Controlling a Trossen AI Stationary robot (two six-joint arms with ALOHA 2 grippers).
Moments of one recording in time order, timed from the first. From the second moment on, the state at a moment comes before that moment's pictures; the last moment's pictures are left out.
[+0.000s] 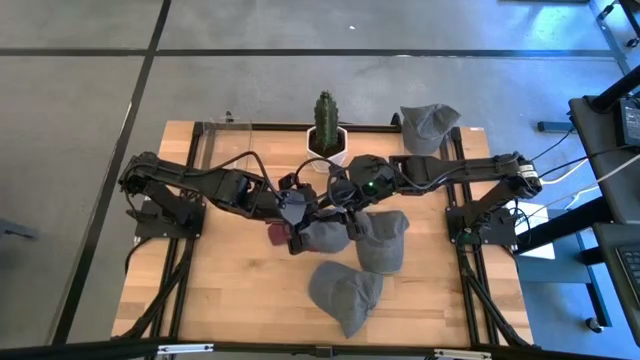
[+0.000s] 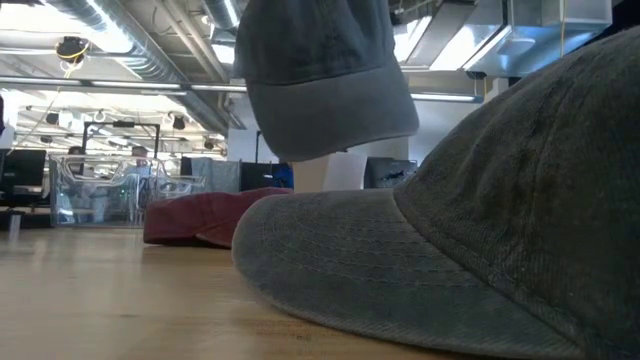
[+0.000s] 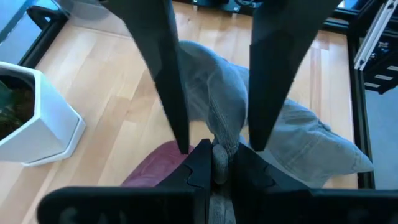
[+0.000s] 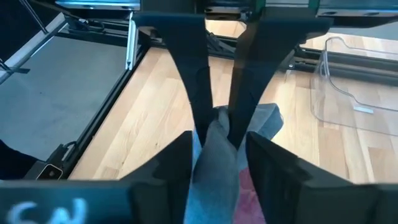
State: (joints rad) left arm -0.25 1.60 1.70 -0.90 -0.32 -0.39; right arm 0.08 1.60 1.55 -0.50 -0.18 -0.08
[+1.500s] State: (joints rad) left arm -0.25 1.28 1.54 -0.82 -0.45 -0.31; right arm 0.08 1.25 1.55 -0.74 0.20 -0.06
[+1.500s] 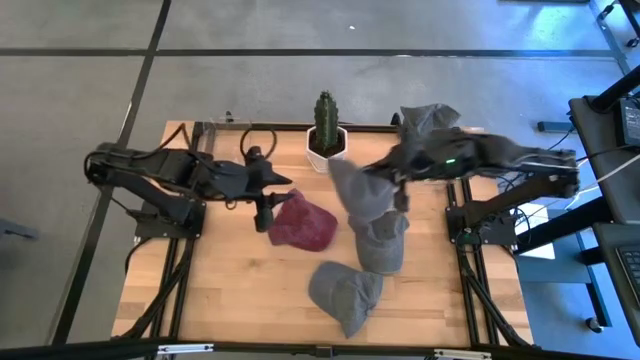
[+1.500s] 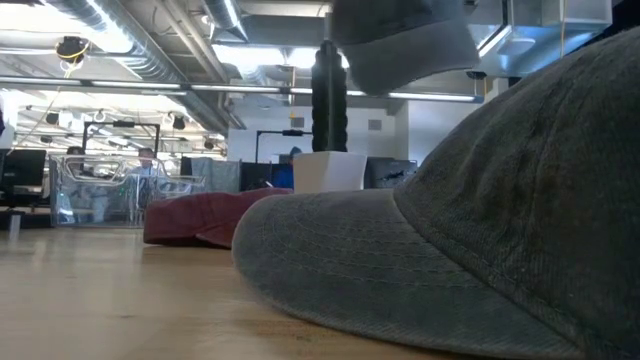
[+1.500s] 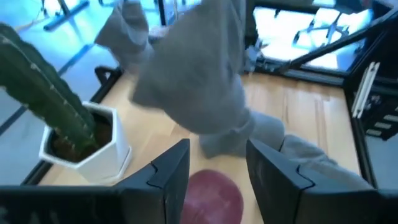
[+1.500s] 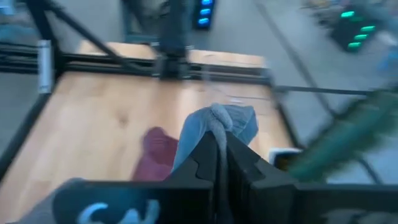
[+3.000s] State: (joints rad) left arm -0.07 1.05 1.19 -0.52 -0.30 -0.32; right arm -0.70 0.83 1.05 -0.62 -0.04 -0.66
